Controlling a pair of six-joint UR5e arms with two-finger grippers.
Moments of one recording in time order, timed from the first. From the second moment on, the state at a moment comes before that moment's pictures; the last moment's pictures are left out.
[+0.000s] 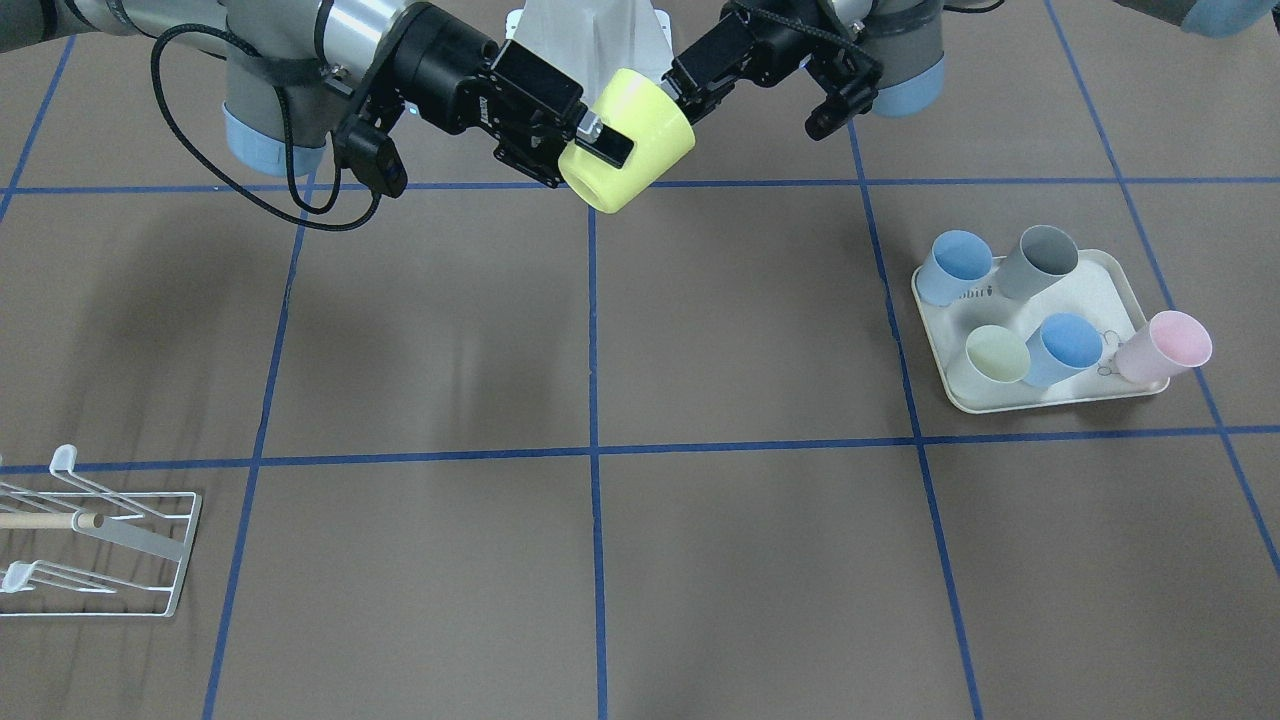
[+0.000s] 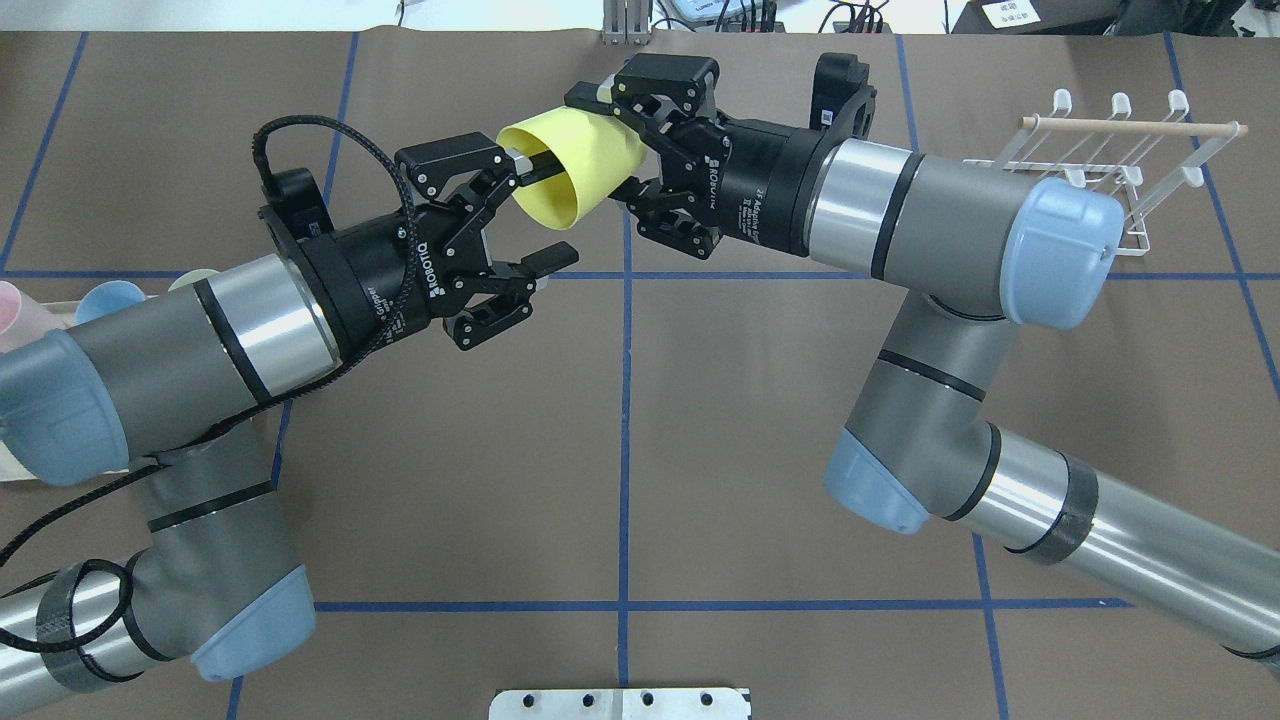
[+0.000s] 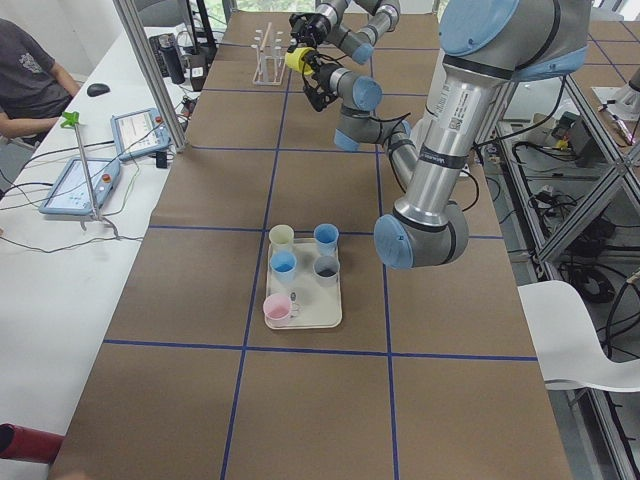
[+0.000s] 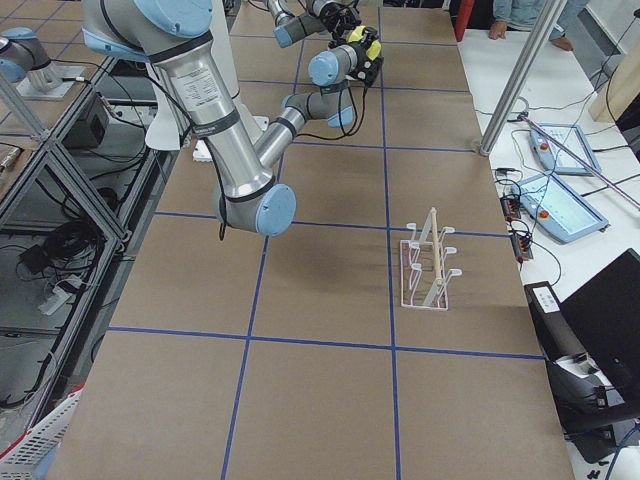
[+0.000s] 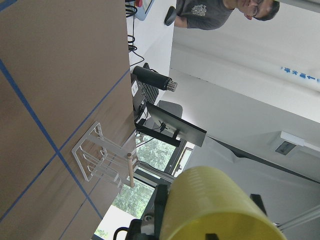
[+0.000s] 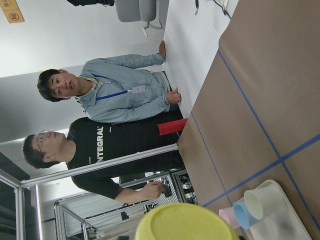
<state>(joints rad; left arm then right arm) -0.50 -2.00 -1.91 -2.82 -1.42 -2.33 0.64 -0.99 1.74 -0.32 1.65 2.19</state>
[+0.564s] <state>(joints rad) -0.52 -1.99 -1.92 -2.81 -1.42 -2.31 0.77 -1.03 1.73 -0.33 1.65 2.13</state>
